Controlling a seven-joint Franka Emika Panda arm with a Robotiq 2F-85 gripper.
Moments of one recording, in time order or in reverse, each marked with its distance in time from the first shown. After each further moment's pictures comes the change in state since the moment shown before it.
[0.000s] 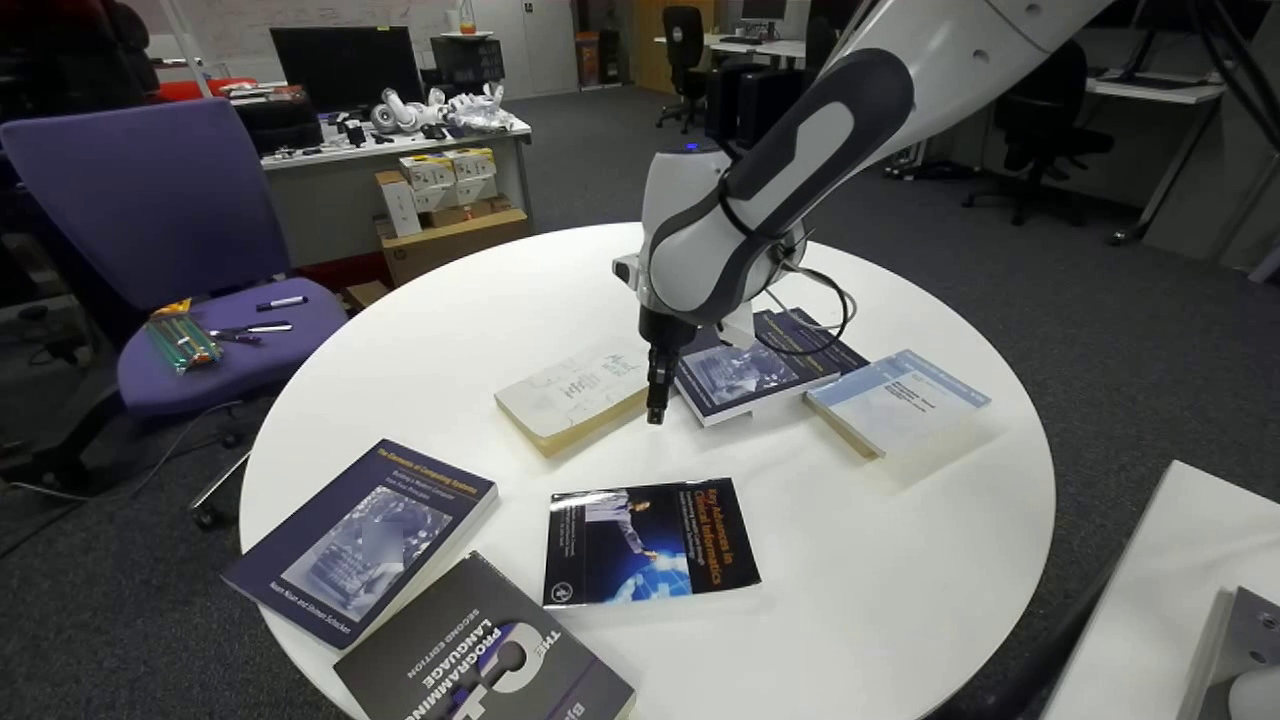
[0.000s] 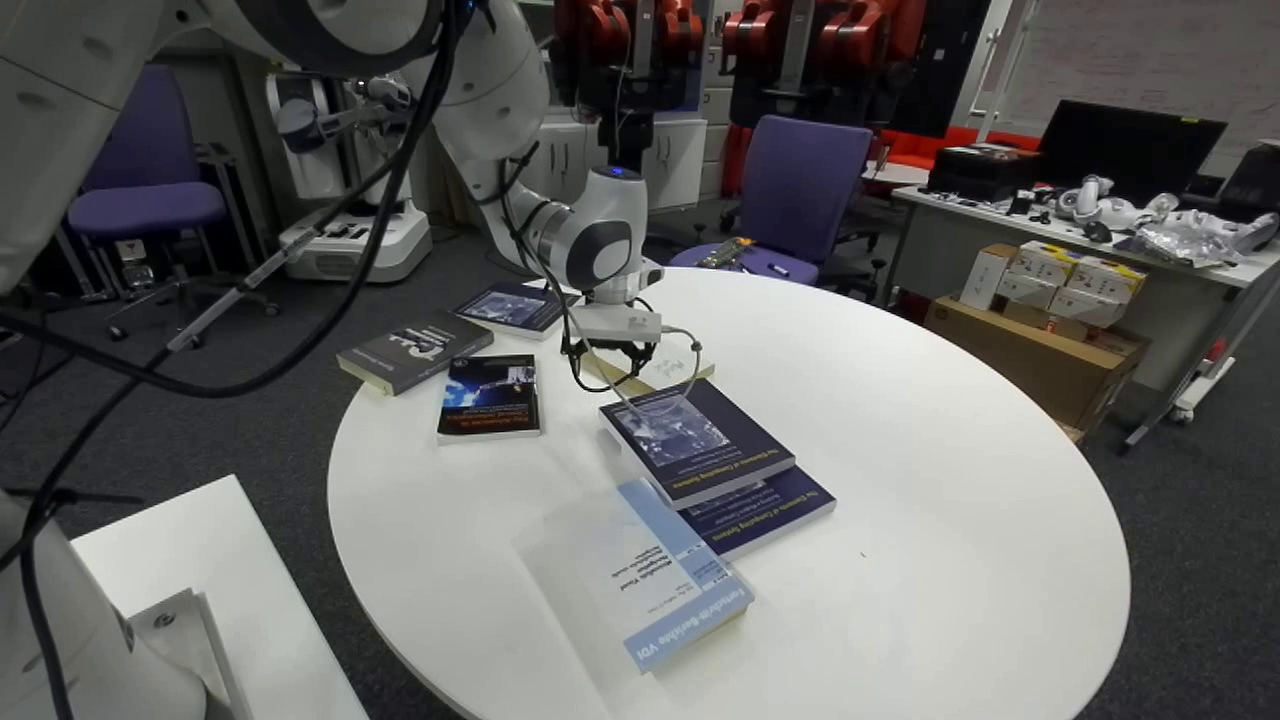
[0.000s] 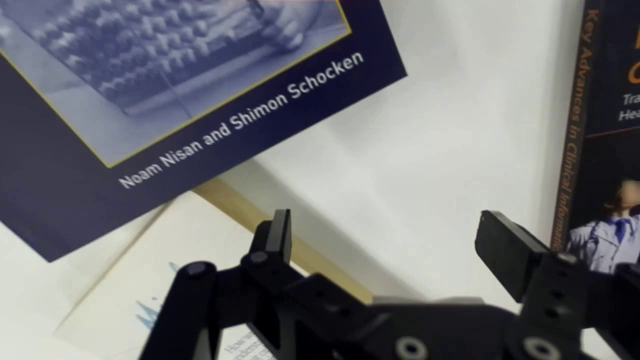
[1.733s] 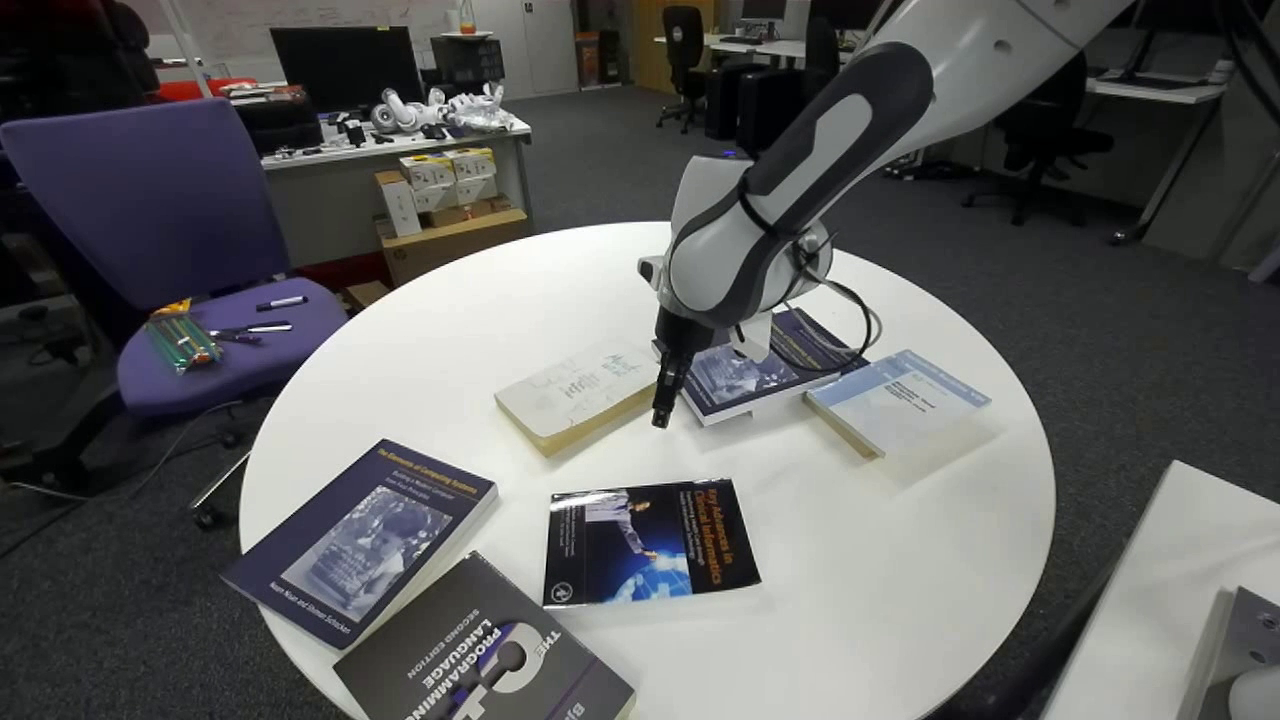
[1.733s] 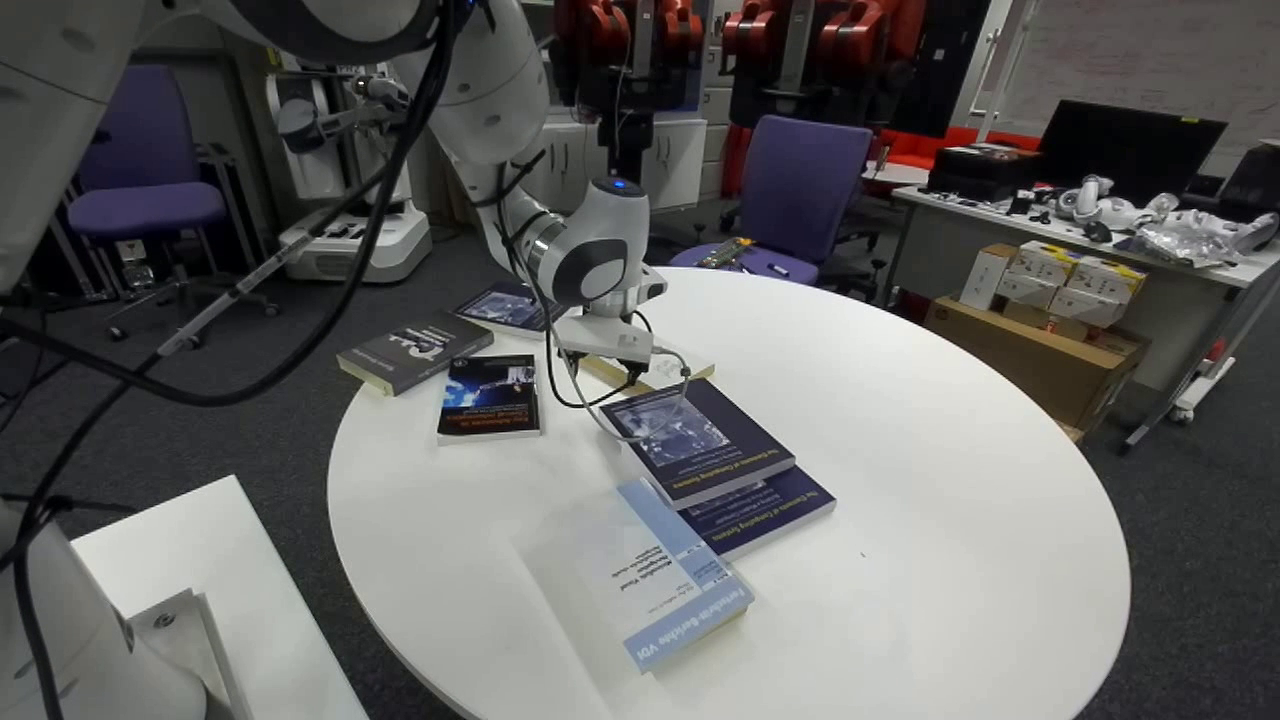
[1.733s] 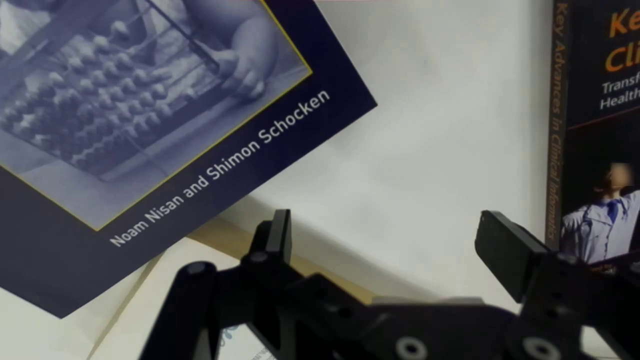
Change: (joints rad) arm -0.068 -0.030 0.046 -0.102 0.097 0.112 0.014
